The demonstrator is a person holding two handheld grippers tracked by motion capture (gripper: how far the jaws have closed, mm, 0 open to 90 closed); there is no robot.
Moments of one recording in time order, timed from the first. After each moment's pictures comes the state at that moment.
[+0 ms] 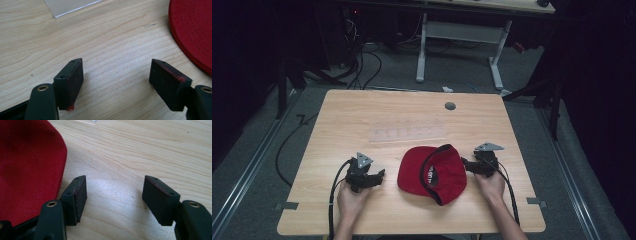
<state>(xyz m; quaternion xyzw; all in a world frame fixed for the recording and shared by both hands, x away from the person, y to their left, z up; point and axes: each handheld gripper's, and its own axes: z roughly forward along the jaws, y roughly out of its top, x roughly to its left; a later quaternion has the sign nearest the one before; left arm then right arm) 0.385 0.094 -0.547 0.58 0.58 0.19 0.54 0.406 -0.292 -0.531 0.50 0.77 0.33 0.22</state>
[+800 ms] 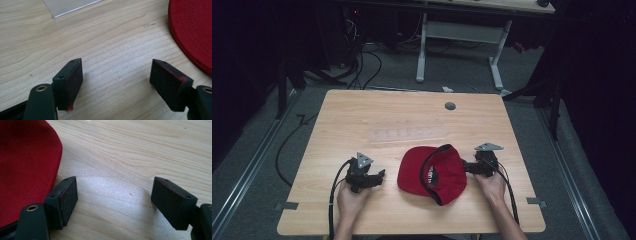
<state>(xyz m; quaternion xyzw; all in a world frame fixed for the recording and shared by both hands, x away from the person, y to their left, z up) 0.385 0.094 -0.547 0.58 0.58 0.19 0.54 0.406 -0.291 -0.531 0.51 0.77 0.32 0.22</state>
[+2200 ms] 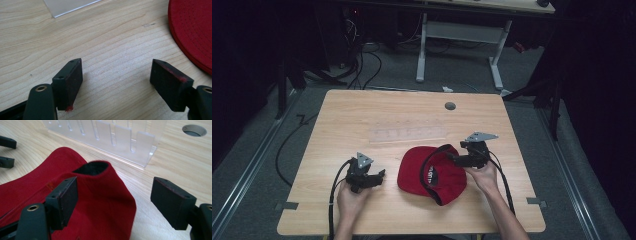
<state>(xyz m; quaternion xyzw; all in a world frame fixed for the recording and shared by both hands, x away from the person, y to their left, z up) 0.385 0.093 -0.547 0.58 0.58 0.19 0.54 0.411 -0.249 -0.476 0.42 0.80 0.39 0.16</state>
